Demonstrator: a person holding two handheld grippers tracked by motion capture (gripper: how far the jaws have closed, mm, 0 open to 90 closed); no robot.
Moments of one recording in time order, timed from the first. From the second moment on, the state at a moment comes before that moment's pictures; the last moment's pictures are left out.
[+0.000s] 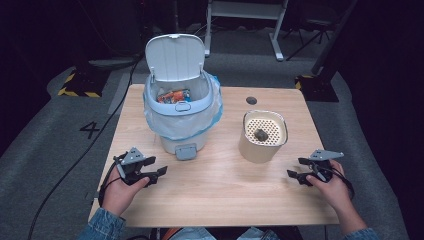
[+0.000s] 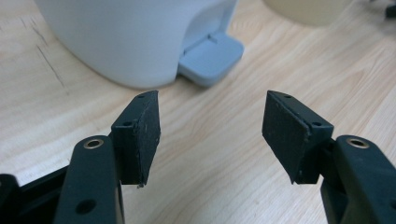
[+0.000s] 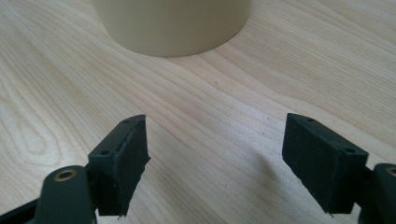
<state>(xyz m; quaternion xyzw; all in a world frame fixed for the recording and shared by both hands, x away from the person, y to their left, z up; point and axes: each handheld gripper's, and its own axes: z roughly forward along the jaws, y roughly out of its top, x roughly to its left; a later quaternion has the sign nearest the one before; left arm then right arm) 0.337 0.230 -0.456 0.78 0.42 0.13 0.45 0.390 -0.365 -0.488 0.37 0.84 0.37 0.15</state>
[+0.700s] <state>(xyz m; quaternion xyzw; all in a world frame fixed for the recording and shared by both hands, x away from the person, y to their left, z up) 0.338 0.242 -0.398 0.76 0.40 0.16 0.49 0.386 -0.361 -0.504 0.39 0.83 0.36 0.17</state>
